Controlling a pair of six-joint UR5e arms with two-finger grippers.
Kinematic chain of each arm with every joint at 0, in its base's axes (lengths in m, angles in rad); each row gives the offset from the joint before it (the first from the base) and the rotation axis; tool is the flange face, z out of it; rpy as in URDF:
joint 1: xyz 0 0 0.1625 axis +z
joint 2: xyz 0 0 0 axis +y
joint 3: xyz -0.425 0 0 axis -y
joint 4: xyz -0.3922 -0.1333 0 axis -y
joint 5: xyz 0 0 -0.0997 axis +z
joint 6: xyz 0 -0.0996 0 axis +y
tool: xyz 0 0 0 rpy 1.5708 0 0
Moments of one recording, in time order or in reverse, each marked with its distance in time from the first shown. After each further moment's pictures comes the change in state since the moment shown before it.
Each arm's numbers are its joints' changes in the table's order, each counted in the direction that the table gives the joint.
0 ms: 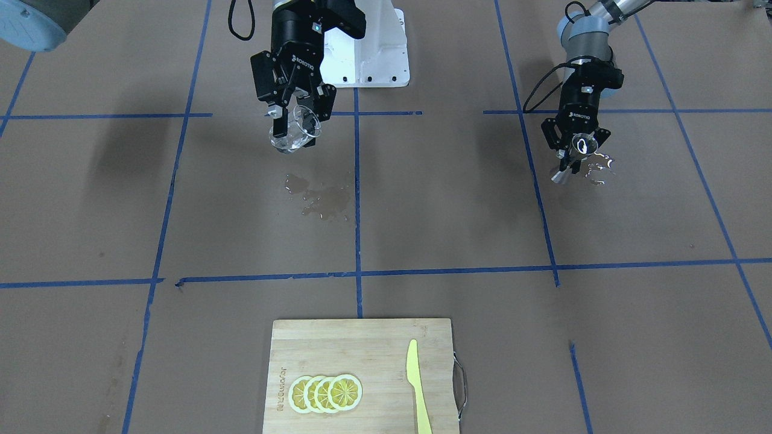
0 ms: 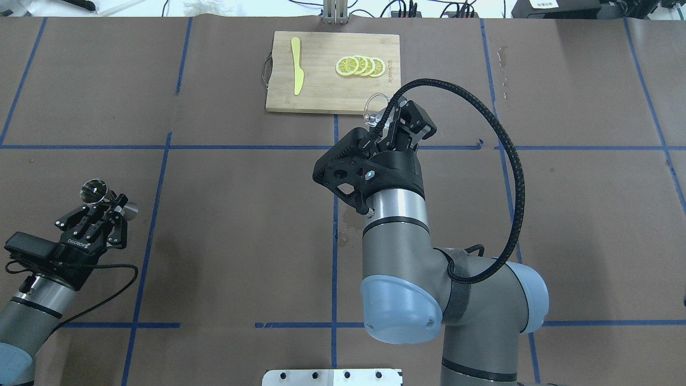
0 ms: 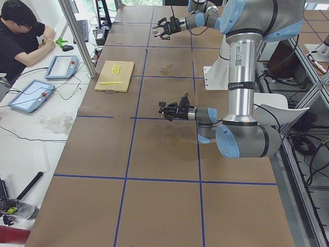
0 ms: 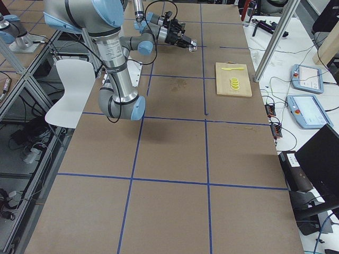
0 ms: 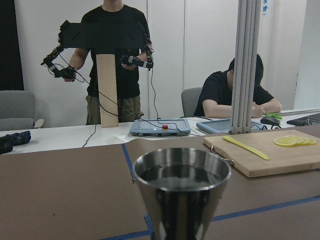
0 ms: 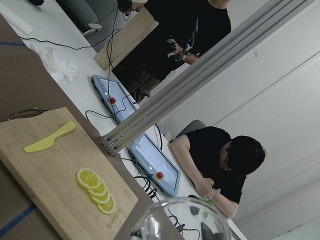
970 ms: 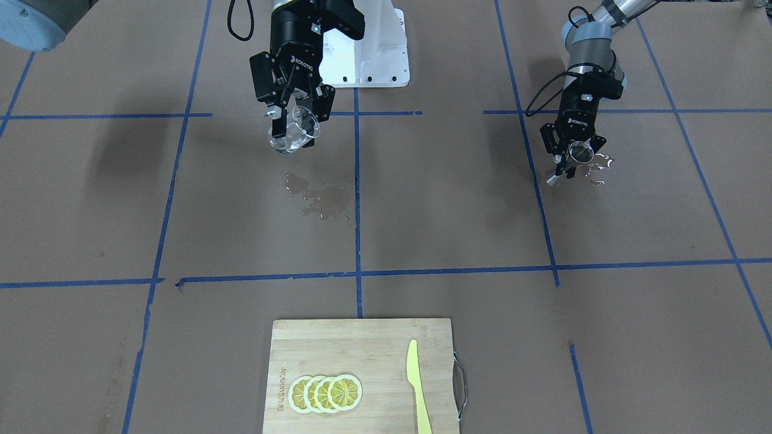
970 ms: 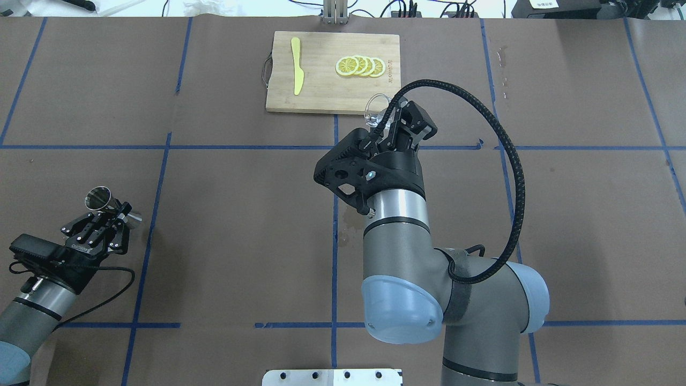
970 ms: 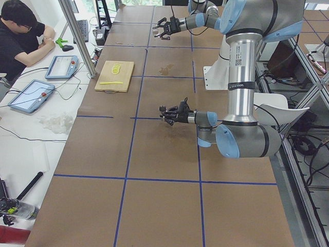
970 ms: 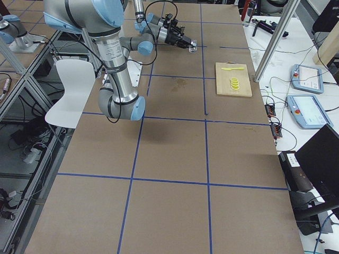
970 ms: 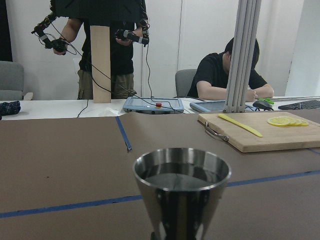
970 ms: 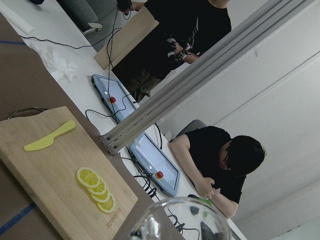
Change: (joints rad) left arm 0.002 0.001 0.055 -0.002 0.049 0.116; right arm 0.000 0.002 0.000 0.000 0.000 0.000
